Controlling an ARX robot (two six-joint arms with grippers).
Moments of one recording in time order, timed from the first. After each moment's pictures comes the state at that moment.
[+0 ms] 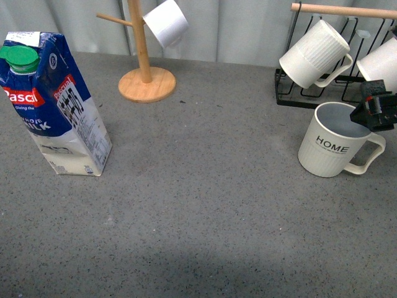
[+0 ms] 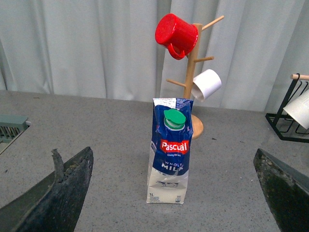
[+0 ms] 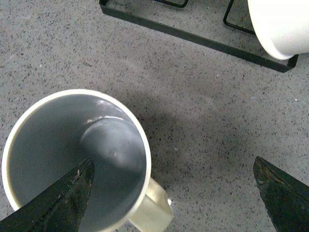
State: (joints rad) left arm 0.00 0.00 0.02 0.00 0.00 -0.01; right arm -0.04 1.92 1.00 0.05 -0.12 -0.20
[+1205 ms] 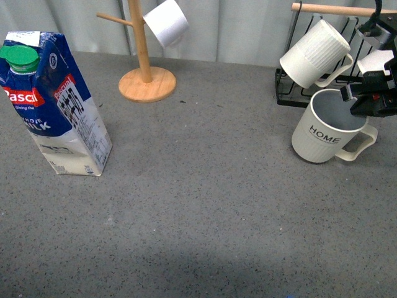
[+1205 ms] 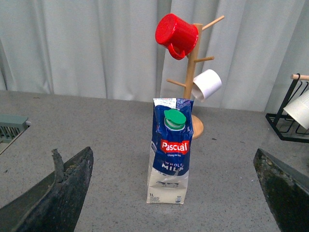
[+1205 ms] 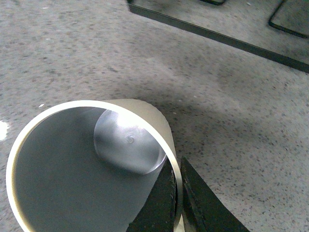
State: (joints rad) left arm 0.00 0.00 0.02 0.00 0.00 -0.01; right arm 0.02 2.01 1.18 -0.13 -0.16 -0.16
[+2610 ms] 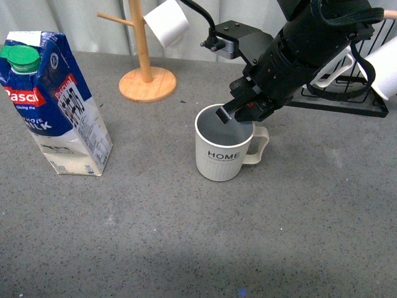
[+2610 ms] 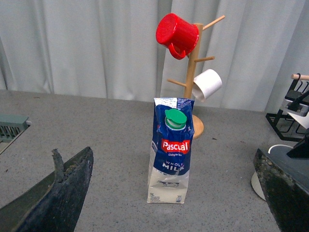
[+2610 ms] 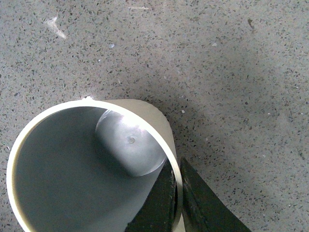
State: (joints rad) left arm 0.00 0.00 0.02 0.00 0.00 -0.01; right arm 0.36 2.18 1.47 -0.37 -0.18 -0.36
